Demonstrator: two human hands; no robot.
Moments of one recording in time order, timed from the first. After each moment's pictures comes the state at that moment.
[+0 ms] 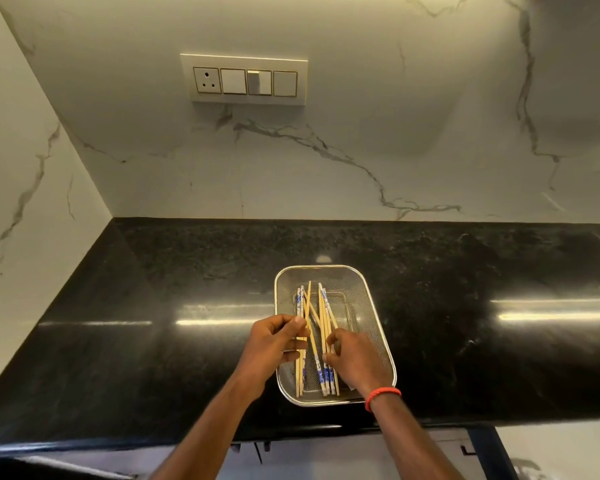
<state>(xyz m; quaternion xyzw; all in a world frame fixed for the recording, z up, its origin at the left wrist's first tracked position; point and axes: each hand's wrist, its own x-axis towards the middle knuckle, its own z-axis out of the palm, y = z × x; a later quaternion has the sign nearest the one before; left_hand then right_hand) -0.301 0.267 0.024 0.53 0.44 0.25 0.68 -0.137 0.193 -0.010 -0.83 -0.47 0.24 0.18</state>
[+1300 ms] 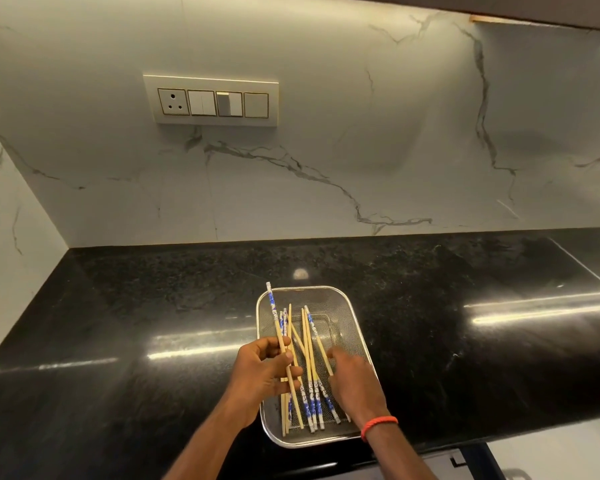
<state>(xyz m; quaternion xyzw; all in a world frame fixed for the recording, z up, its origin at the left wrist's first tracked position) -0.288 0.292 0.008 0.47 0.42 0.25 0.74 -0.120 0.196 -0.028 -0.86 -0.48 0.12 0.16</state>
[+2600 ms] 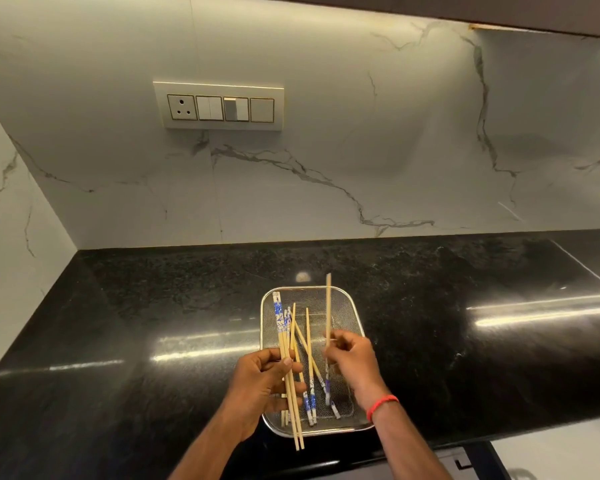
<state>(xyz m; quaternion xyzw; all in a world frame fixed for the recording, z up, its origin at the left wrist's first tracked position) -0.311 0.282 0.009 0.46 0.40 0.22 0.76 -0.125 0.214 0.004 -0.77 -0.24 0.35 0.48</state>
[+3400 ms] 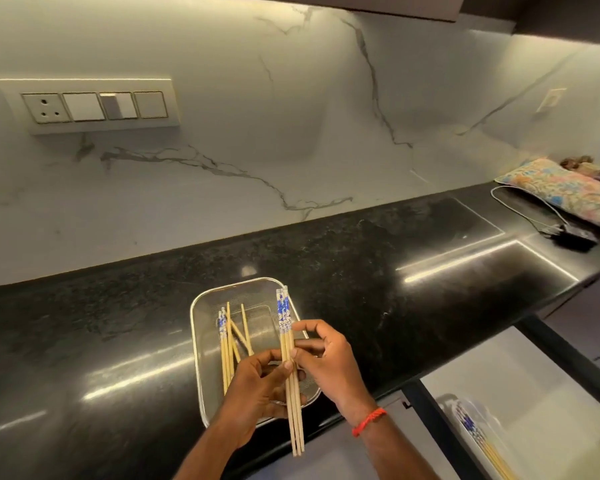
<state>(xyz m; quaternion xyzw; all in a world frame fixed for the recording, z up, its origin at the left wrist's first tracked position) -0.253 0.231 0.022 0.54 0.30 0.11 0.78 -0.133 0.133 0.054 -0.71 -0.27 0.30 0.57</state>
